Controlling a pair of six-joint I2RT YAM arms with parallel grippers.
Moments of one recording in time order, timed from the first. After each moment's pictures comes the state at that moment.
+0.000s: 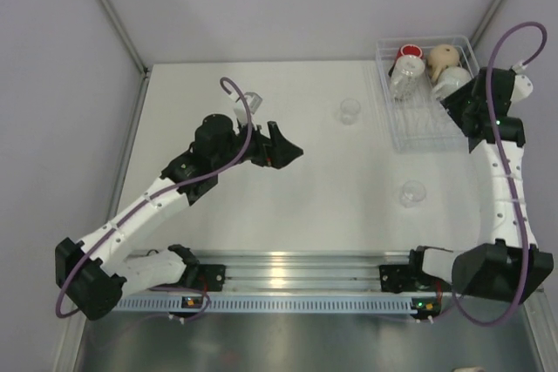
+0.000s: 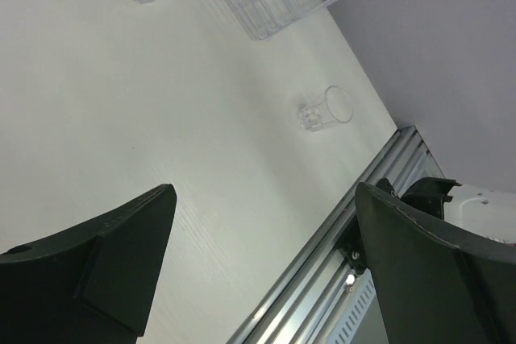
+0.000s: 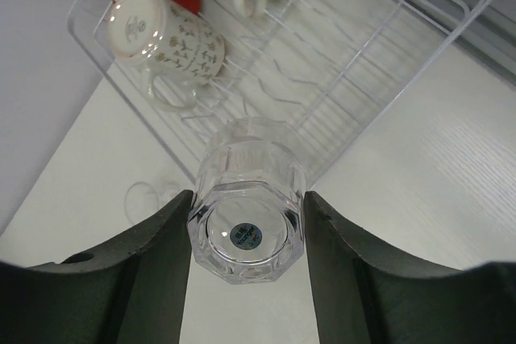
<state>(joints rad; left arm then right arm) -0.65 1.09 0.94 -0.11 0.30 -0.57 -0.15 1.17 1.25 -0.63 0.19 0.69</state>
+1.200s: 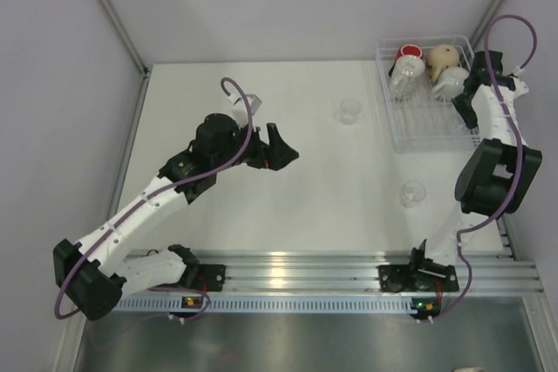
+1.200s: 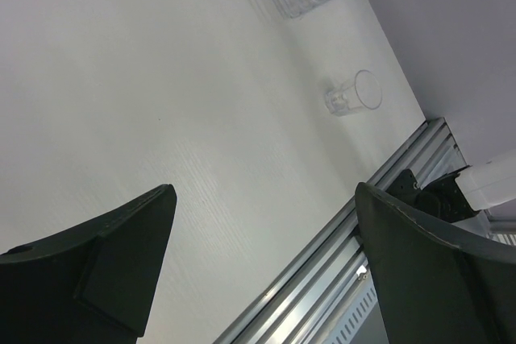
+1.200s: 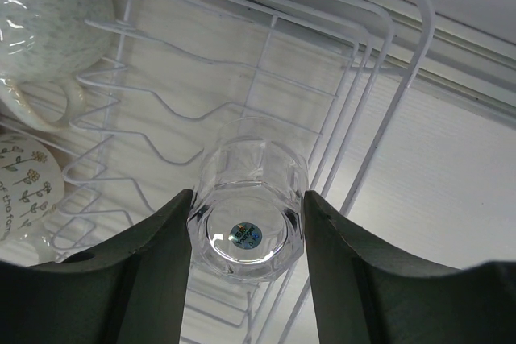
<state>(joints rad) -0.65 1.09 0.97 -0.26 0.24 -0.55 -0.28 1.80 1.61 -0.81 0.40 0.84</state>
